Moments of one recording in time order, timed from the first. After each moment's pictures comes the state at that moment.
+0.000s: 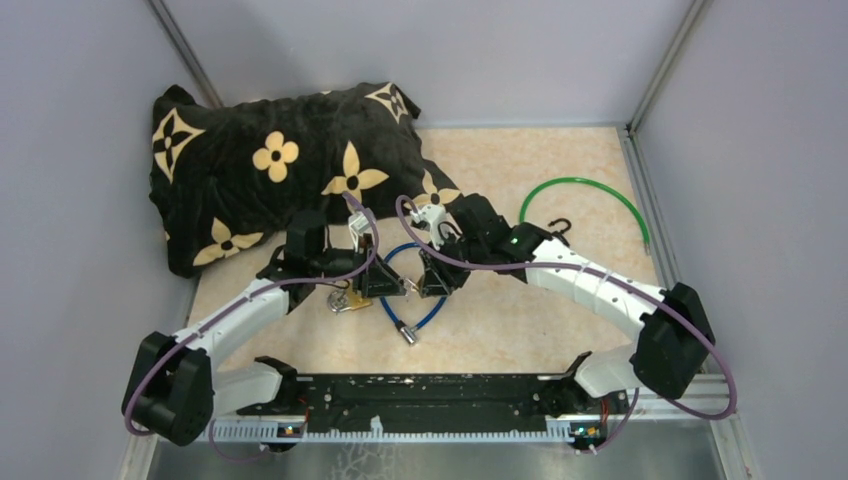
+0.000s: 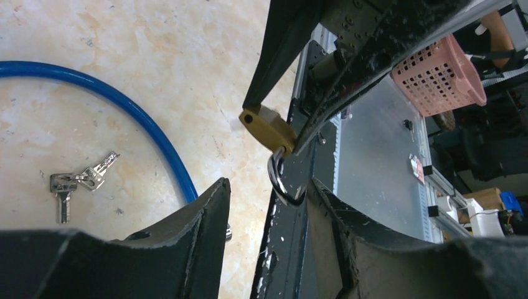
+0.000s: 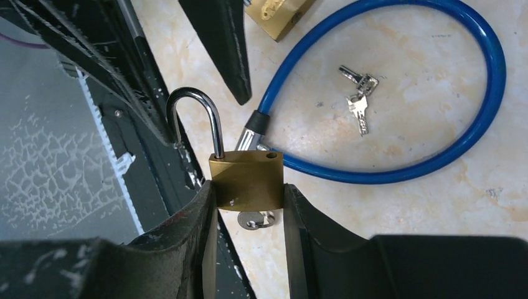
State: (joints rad) left arm -0.43 1.16 0.58 0.15 1.04 -0.31; right arm 0.80 1.36 1.07 -0.51 -0.46 0.03
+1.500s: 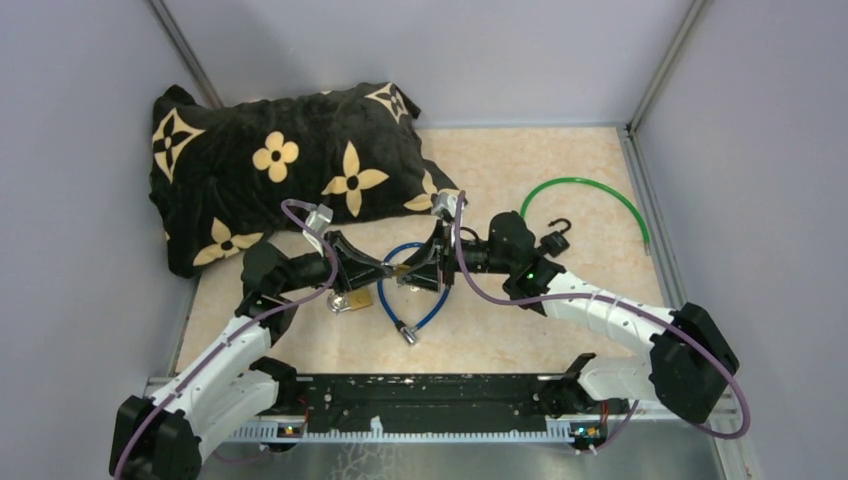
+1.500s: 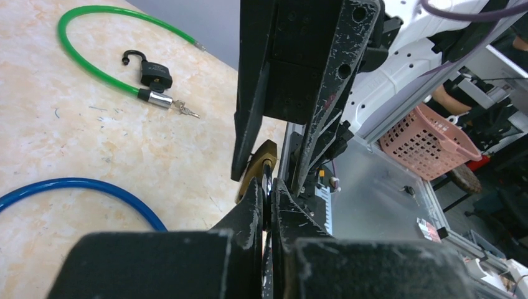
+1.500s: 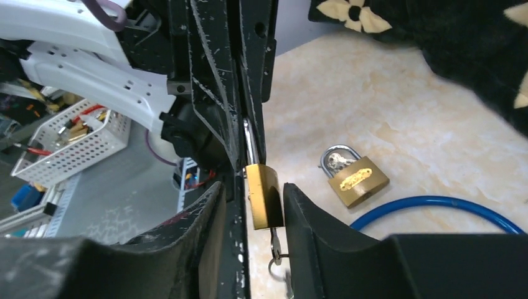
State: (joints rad) left arm -0.38 0.85 0.41 0.65 0.95 -0.69; right arm 0.79 1.21 0.73 0.42 -0.70 0.34
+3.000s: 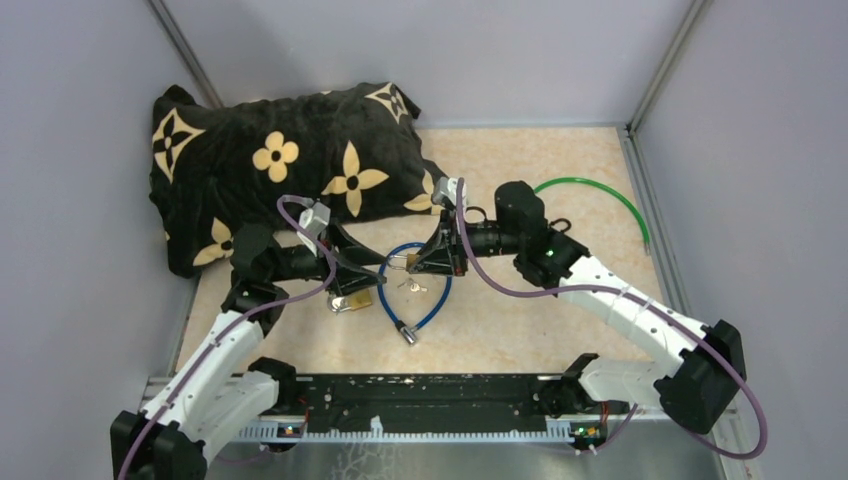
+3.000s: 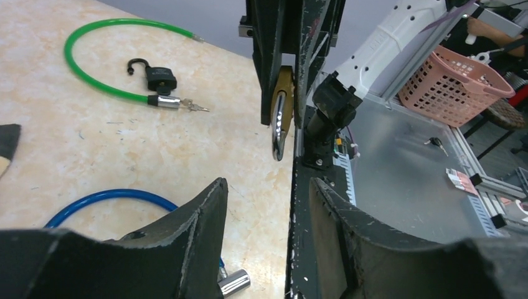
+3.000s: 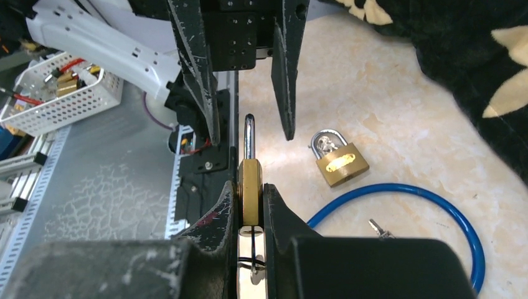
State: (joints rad) left arm -0.32 0.82 0.55 0.41 1.13 -0.42; right arm 0.74 1.16 0.97 -0.01 -0.81 0.12
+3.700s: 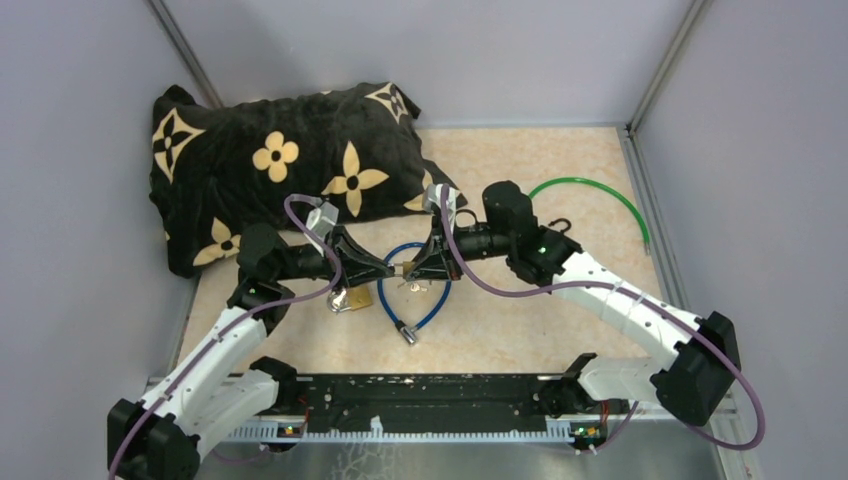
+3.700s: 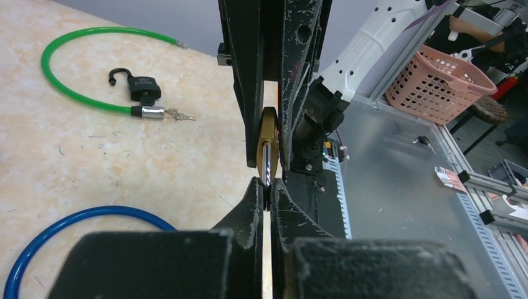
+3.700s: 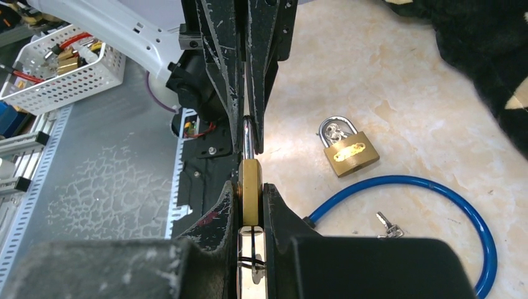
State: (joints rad) left arm -0.40 0.86 0.56 0.45 1.11 -0.44; right arm 0.78 1.20 1.01 -0.12 -0.82 0.04
